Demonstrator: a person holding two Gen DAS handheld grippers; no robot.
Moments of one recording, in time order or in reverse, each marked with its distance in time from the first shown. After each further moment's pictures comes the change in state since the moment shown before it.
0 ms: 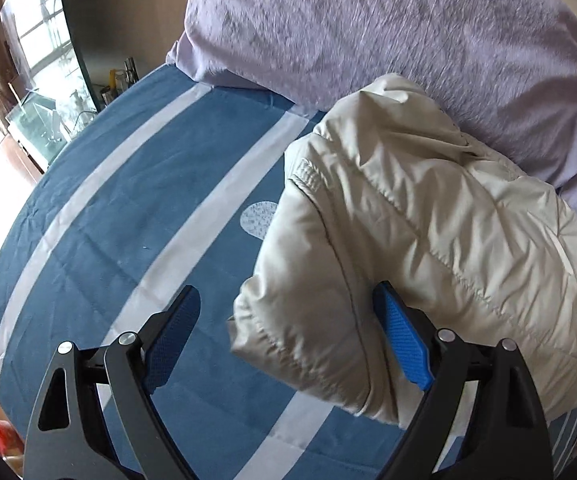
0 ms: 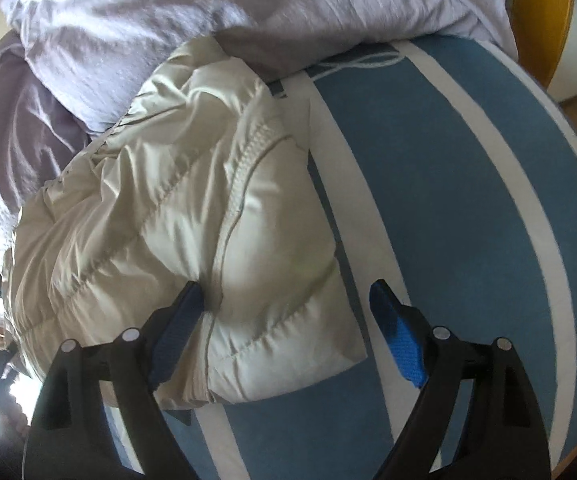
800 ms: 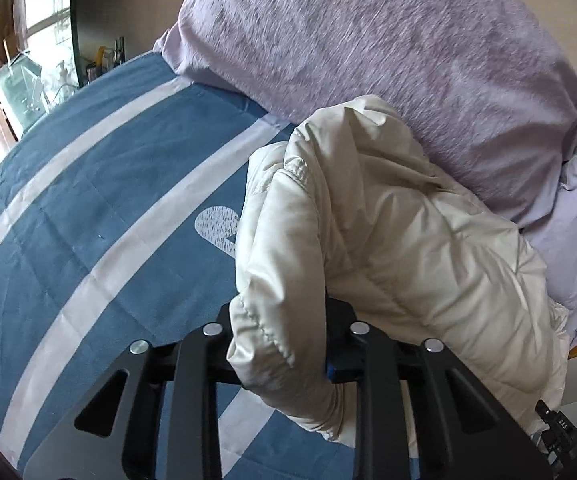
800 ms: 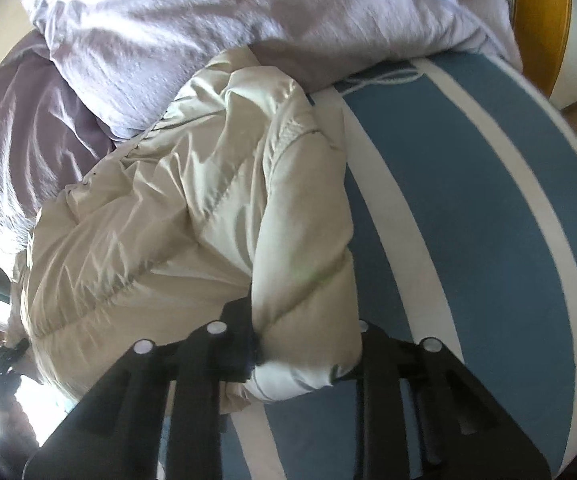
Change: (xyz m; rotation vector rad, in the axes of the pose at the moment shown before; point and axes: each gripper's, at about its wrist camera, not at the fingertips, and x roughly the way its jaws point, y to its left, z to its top) left arm -0.010 0.000 0.001 -0.125 -0.040 -0.164; right arm -0.022 0.021 -0.016 -0.011 -0.084 0.020
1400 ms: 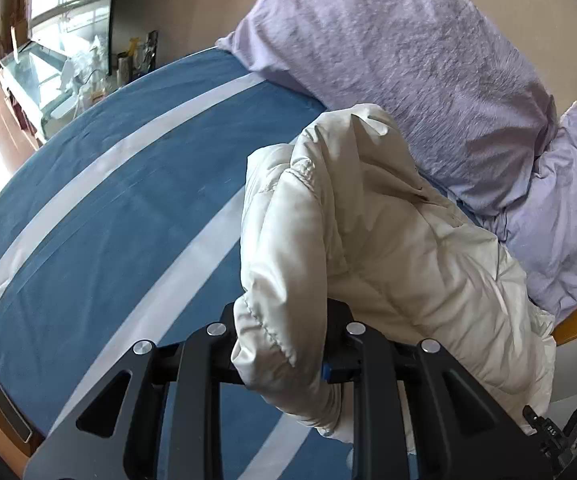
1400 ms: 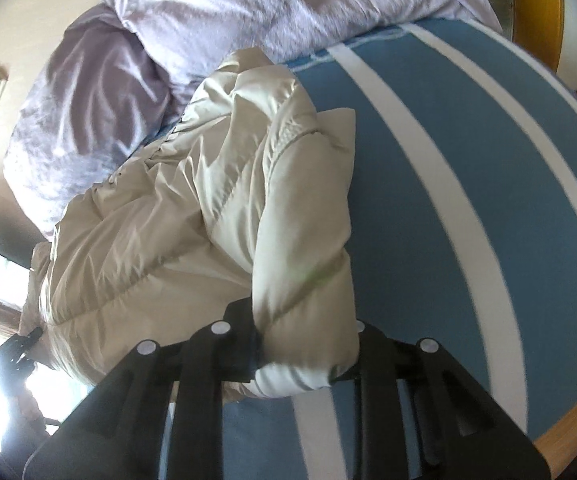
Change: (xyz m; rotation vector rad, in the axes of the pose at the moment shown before) left arm -0.073 0.104 -0.055 -0.019 -0.008 -0.059; right arm -0.063 0.002 -0.122 0.006 0.010 0.112
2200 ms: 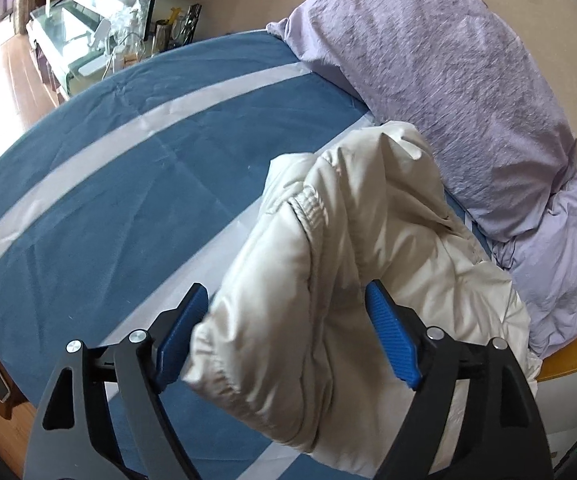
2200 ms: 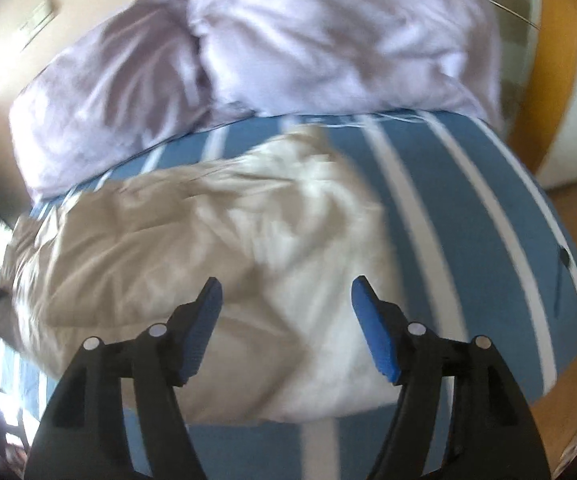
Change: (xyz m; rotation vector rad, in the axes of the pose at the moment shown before) left arm 0.006 0.026 -0.003 -0.163 0.027 0.010; right arm -0.033 0.080 -0.008 -0.293 -0.144 -0.162
